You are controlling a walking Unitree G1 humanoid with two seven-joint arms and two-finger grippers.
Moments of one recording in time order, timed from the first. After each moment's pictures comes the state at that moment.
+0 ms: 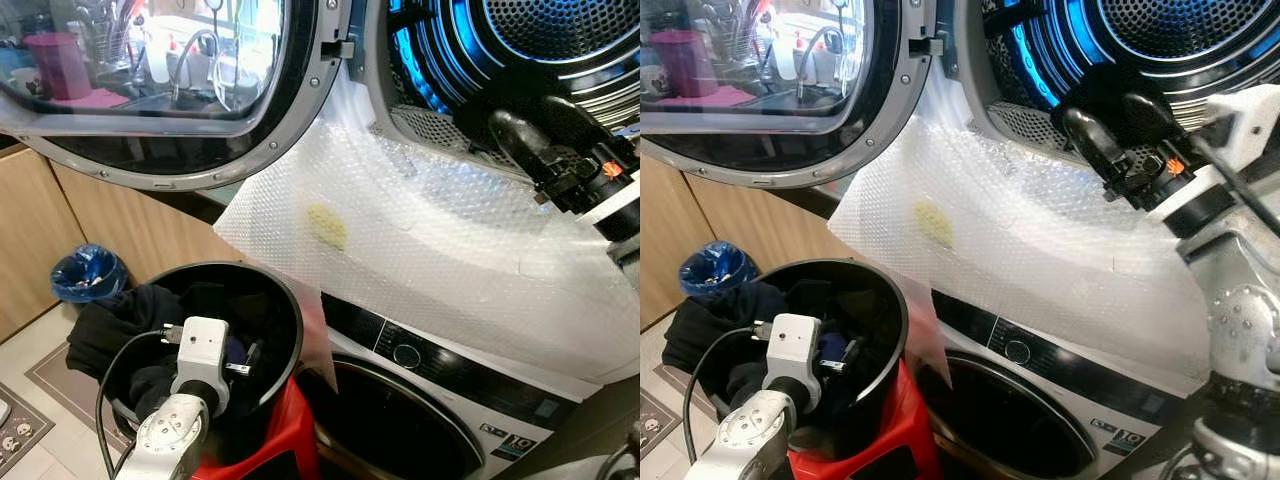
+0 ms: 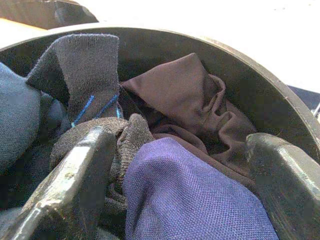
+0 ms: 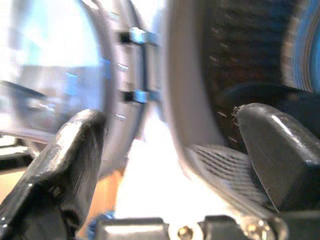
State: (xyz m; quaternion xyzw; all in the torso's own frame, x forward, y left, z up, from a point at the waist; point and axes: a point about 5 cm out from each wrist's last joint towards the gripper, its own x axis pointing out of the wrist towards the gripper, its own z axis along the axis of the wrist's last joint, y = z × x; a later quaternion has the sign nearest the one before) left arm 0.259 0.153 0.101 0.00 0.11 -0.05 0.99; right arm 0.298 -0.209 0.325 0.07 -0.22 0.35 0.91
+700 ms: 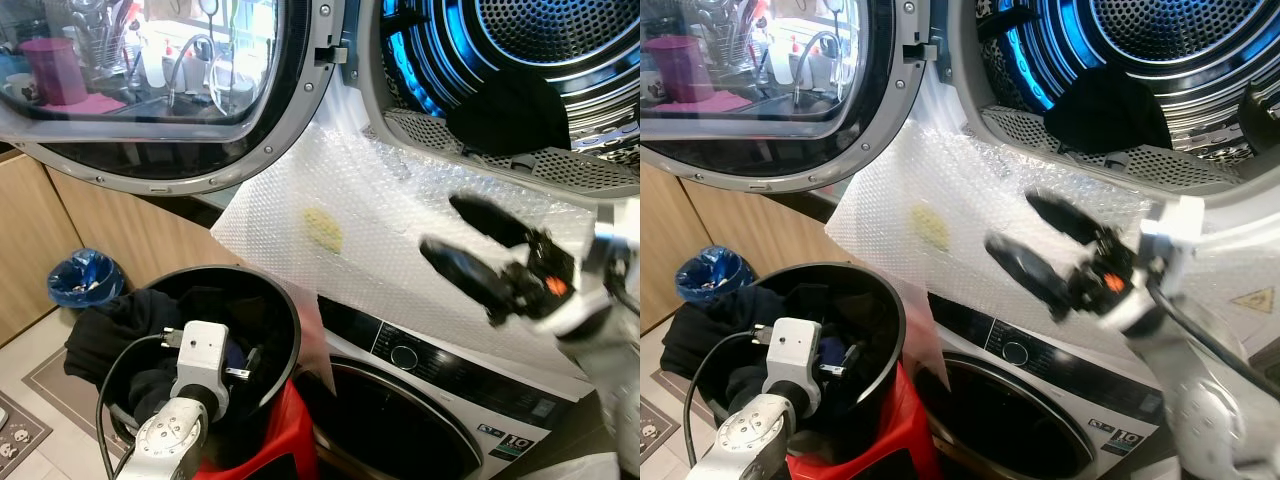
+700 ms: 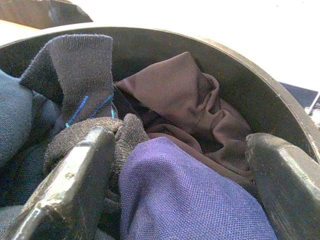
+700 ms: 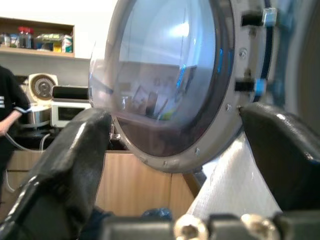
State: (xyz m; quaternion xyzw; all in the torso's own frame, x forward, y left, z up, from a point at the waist) left arm 0.258 0.153 0.100 0.00 0.11 -0.05 0.99; right arm 0.277 -0.146 0.304 0.05 -0.23 0.48 0.85
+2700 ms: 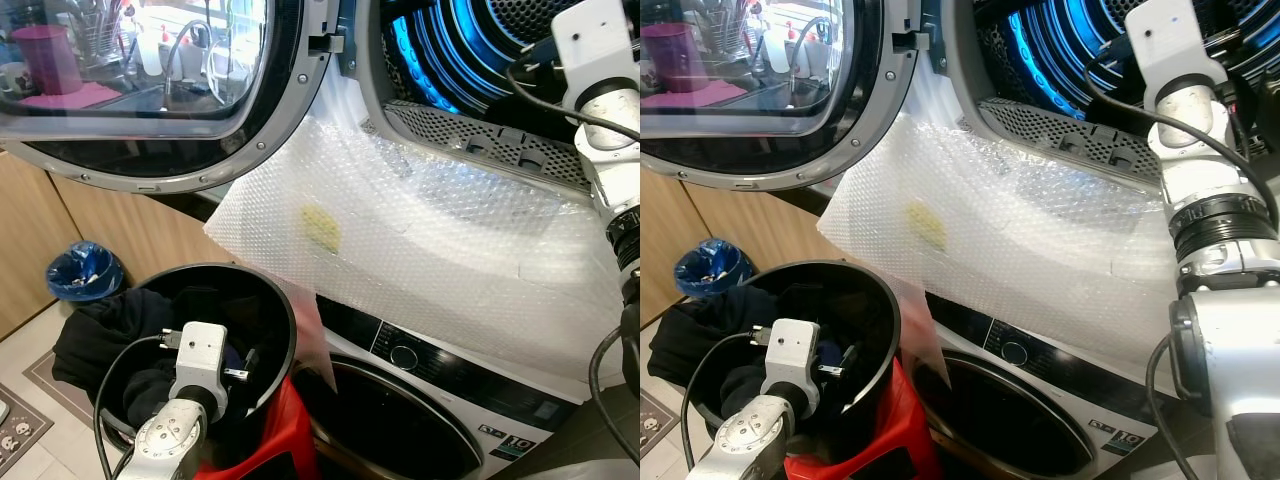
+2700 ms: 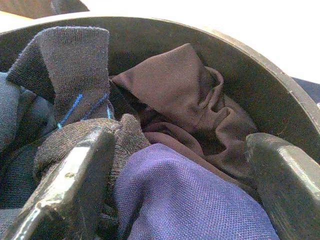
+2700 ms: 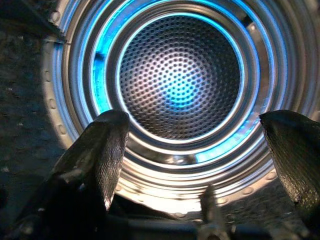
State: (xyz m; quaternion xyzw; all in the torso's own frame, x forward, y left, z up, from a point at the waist) left arm 0.257 0.154 0.100 0.01 0.11 -0.04 0.99; right arm 0.405 -0.242 0.388 -0.37 -0.18 -0.21 0.89
